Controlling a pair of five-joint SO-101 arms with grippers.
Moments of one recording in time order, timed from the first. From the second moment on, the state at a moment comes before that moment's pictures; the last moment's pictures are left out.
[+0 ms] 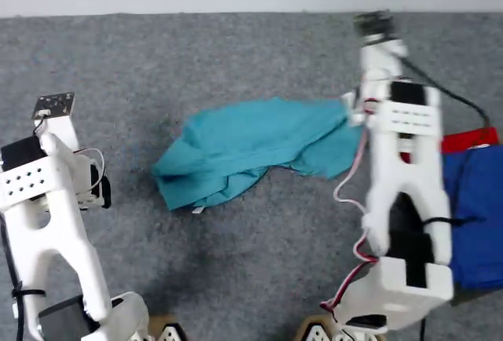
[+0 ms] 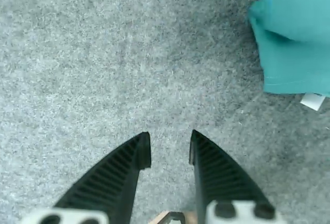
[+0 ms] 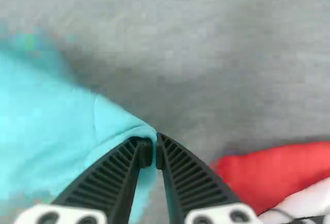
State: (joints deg) left arm -26.9 -17.1 24.7 92.0 -4.6; right arm 7.2 6.4 -0.7 56.1 13.4
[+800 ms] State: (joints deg) left arm -26.9 -17.1 24.7 92.0 -4.6; right arm -0.3 16.9 -20.8 72.1 8.3
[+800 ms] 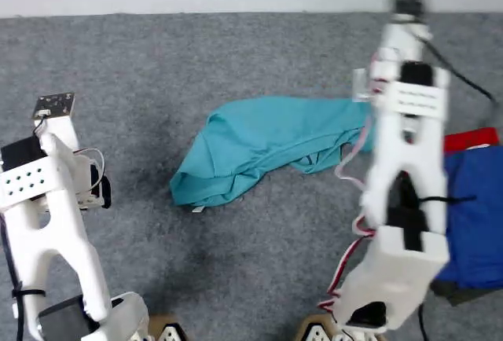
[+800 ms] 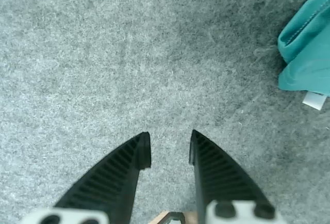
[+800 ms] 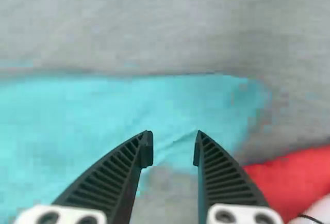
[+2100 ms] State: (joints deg) left arm -27.3 -17.1 24.7 92.0 -4.5; right arm -29.5 58.5 -61.9 94.7 20.4
